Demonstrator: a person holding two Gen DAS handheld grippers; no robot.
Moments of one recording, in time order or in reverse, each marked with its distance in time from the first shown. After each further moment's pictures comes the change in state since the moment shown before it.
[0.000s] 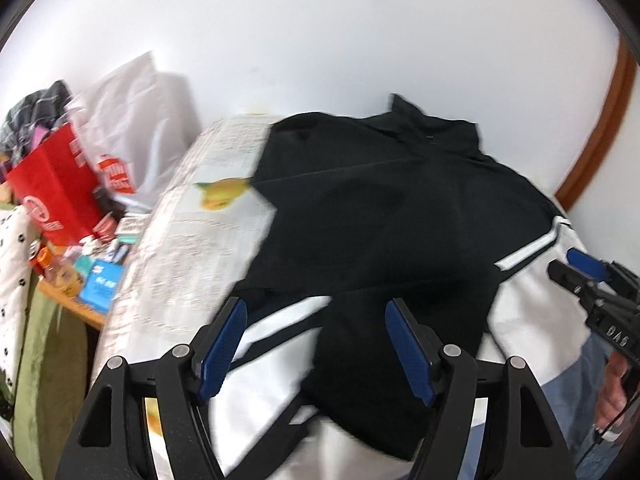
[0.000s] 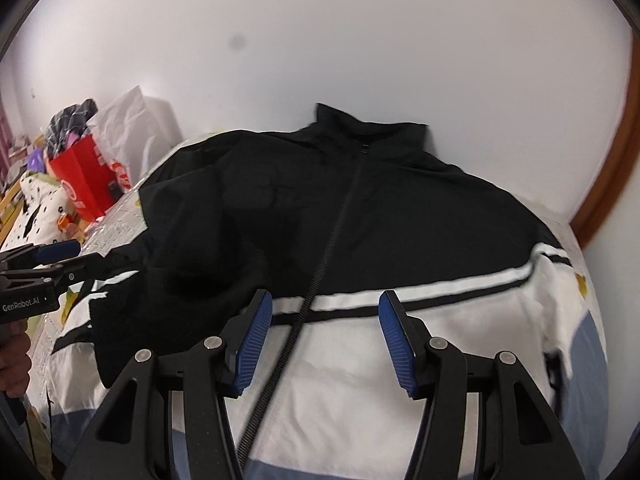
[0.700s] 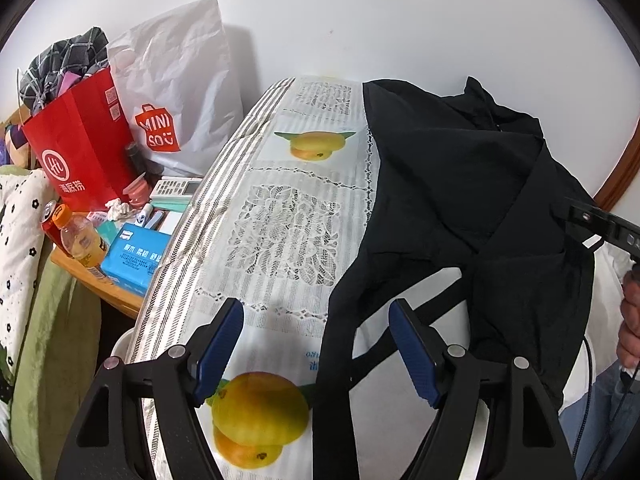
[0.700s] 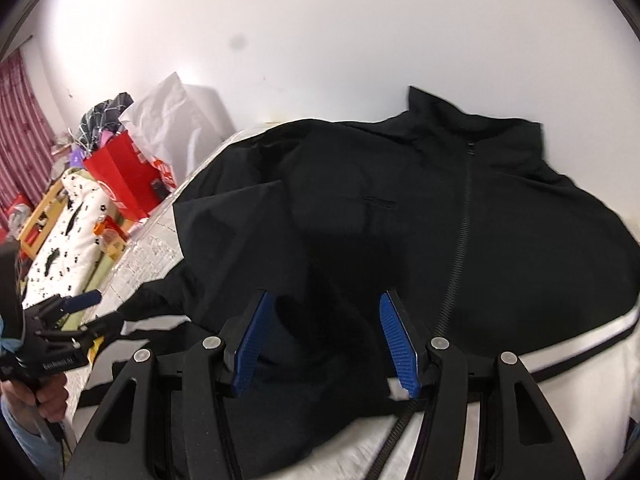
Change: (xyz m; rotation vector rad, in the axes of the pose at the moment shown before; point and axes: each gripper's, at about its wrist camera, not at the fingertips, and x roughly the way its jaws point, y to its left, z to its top) left arm 0.043 0.081 -0.026 -0.060 0.039 0.055; right arm 0.096 0.052 0.048 -0.019 0.057 0.235
